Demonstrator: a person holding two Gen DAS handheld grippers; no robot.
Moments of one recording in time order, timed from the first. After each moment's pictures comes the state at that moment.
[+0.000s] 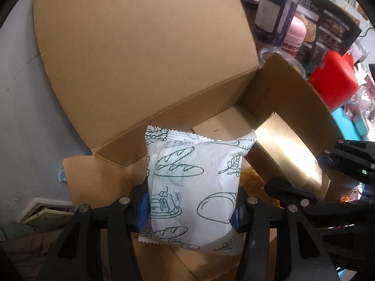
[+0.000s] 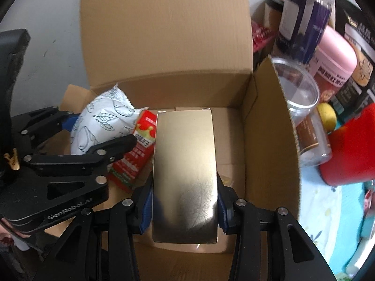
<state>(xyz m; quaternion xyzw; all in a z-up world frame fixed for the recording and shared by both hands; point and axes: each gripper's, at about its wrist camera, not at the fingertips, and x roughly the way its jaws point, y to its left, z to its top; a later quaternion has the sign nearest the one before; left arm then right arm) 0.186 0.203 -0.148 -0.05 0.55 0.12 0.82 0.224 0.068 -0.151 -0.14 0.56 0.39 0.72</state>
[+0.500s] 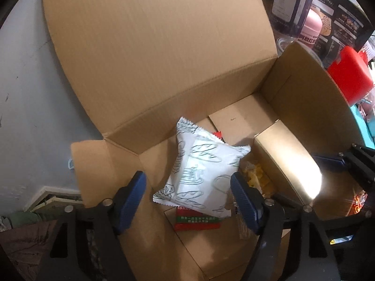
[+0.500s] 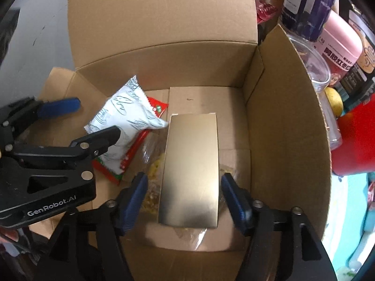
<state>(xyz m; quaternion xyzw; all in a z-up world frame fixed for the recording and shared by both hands) 0.178 0.206 -0.154 -0.05 0.57 0.16 0.80 0.218 0.073 -0.169 -0.17 0.57 0.37 0.71</state>
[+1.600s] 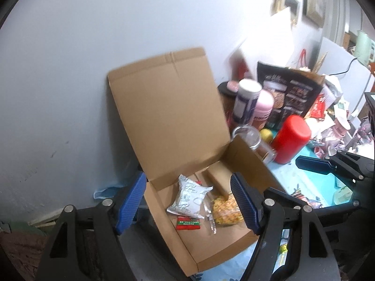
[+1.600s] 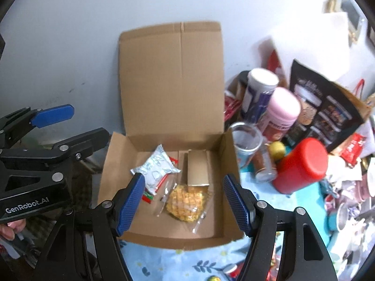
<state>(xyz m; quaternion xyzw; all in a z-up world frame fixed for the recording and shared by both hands) 0.109 0.175 0.039 -0.05 0.42 0.15 0.90 0.186 0.028 0.016 -0.14 0.46 0.37 0.80</state>
